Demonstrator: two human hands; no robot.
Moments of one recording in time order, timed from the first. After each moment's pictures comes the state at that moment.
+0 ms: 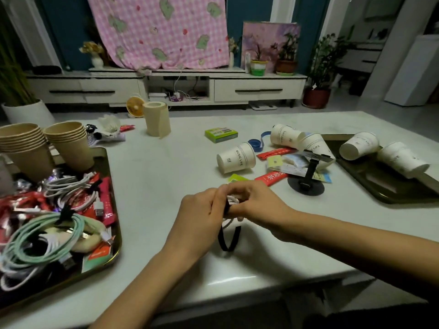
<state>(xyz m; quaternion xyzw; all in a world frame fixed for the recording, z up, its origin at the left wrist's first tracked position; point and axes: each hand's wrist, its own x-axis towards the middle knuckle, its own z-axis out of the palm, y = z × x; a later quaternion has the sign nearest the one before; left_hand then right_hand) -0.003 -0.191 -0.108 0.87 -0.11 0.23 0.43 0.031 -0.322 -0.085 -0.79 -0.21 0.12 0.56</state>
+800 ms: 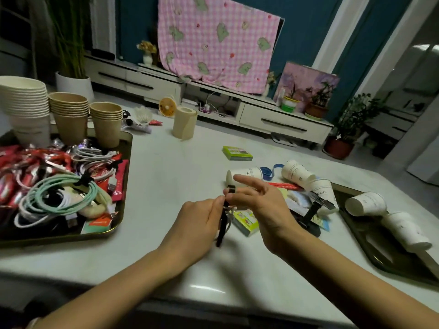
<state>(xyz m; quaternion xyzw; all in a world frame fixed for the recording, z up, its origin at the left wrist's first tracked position) -0.013 -0.202 -0.110 0.85 -0.03 0.27 0.45 0.029 -0.322 -0.050 -0.70 -0.12 0.13 0.69</state>
